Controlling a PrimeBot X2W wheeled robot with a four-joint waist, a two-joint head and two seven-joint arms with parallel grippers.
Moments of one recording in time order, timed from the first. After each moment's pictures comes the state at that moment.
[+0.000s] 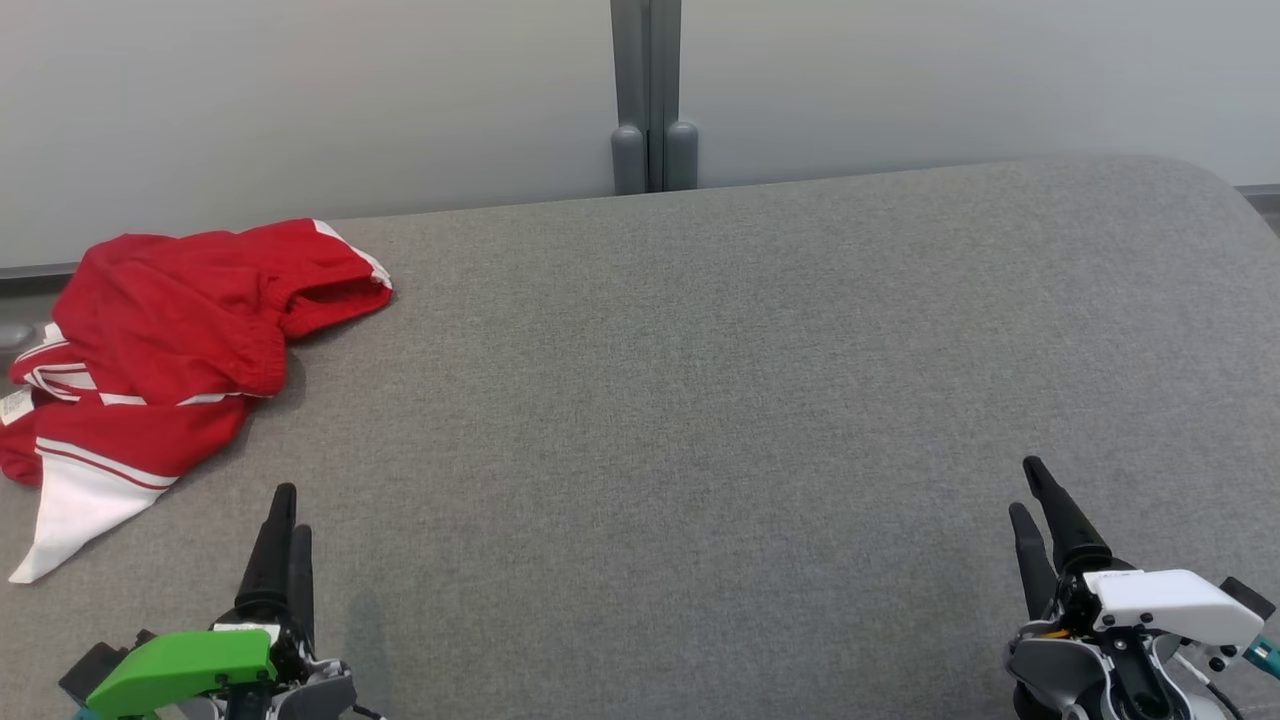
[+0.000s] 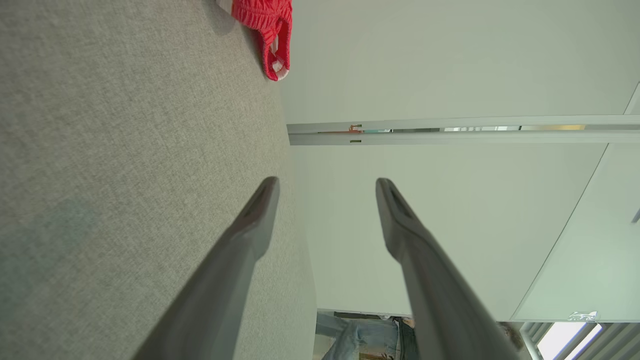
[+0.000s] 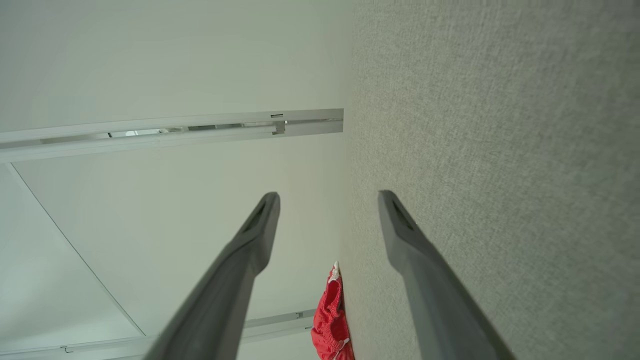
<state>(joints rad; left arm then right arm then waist) -0.05 0.04 0.08 0.27 -1.59 -0.13 0.07 -0.06 -0.04 -0.09 0.29 1.59 0.13 0.08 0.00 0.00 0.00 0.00</state>
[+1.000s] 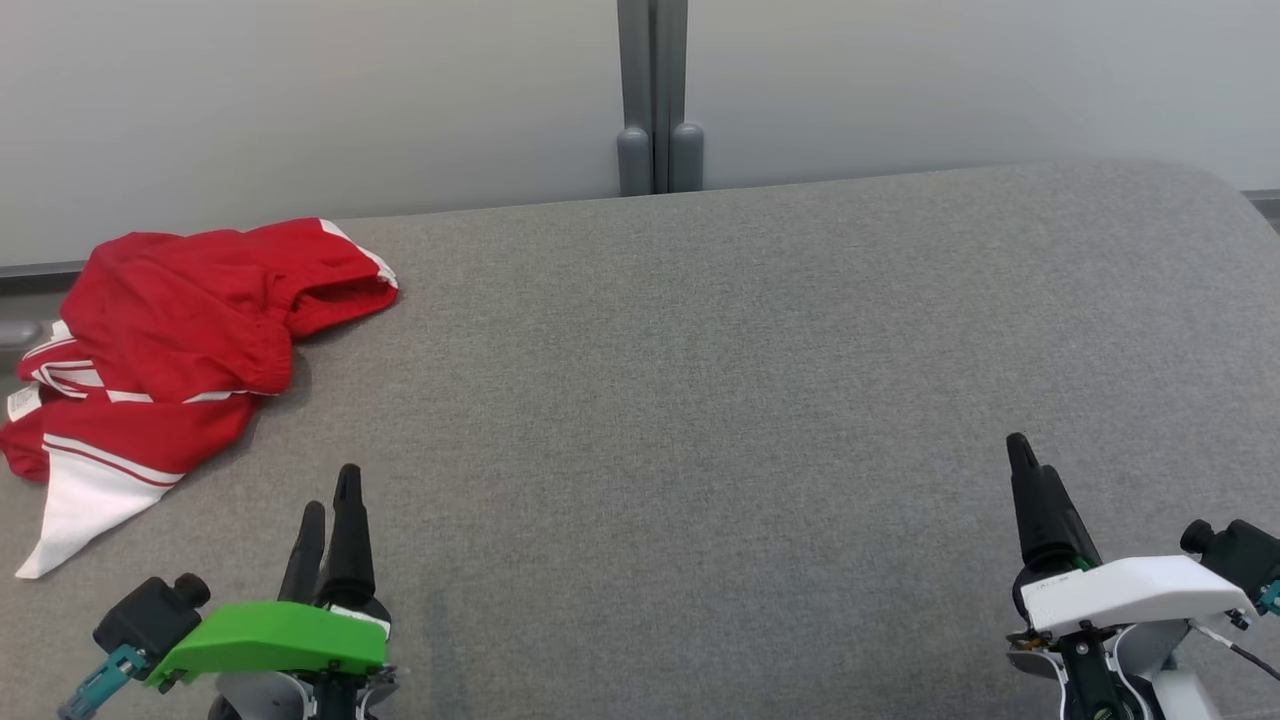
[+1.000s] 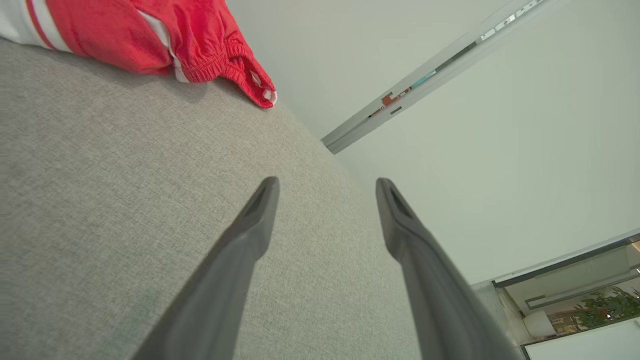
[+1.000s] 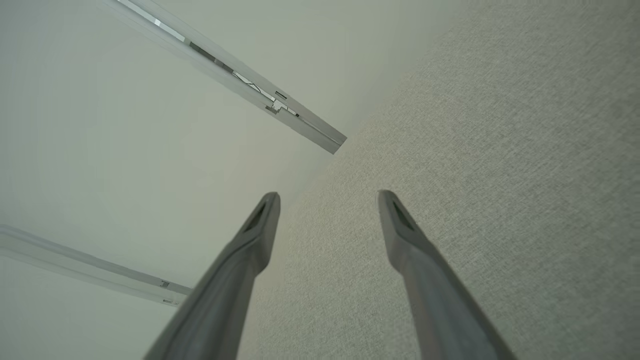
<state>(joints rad) -0.02 0.04 -0.05 0.14 -1.00 -0.01 -0.05 -0.02 -0.04 -0.04 0.14 0.97 0.13 -0.05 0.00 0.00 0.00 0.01</state>
